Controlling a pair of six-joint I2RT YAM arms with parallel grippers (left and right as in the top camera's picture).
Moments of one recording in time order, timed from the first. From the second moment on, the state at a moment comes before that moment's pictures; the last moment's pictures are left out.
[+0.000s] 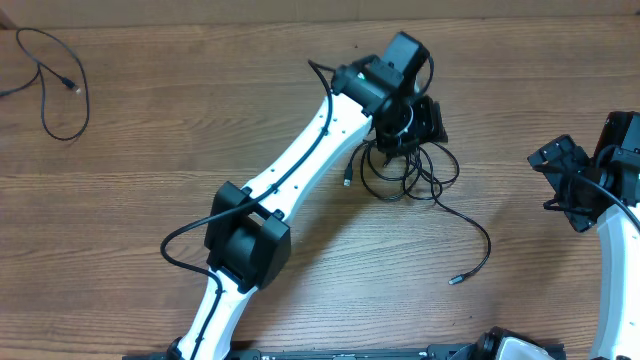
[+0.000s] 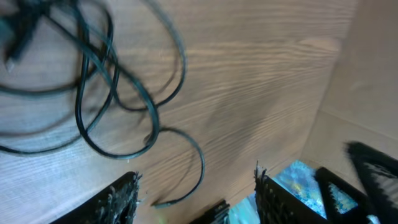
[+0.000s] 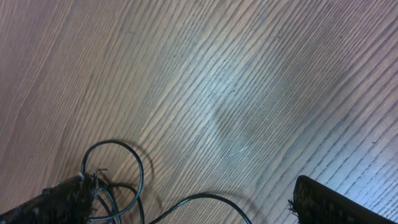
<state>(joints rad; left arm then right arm) -0.69 2.28 2.19 -1.01 0.53 -0.91 -0.37 1.31 1.14 -0.97 -0.02 0.64</state>
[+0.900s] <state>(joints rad) -0.76 2.32 2.12 -0.85 0.36 -1.05 -0.37 1.31 1.14 -0.98 -0.02 0.64</state>
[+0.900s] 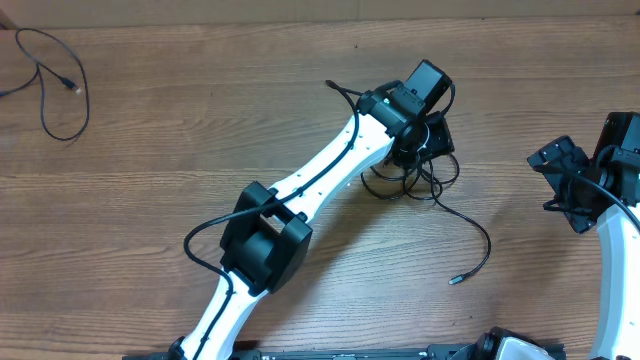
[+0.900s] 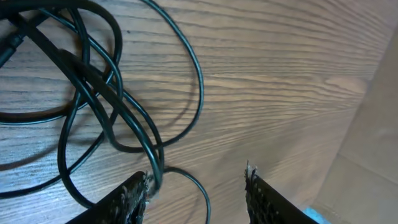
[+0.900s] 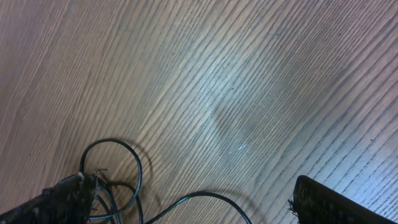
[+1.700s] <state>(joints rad) -0.79 2.41 2.12 -0.77 0.30 -1.12 -0.37 1.31 1.14 -0.99 -0.02 0.64</state>
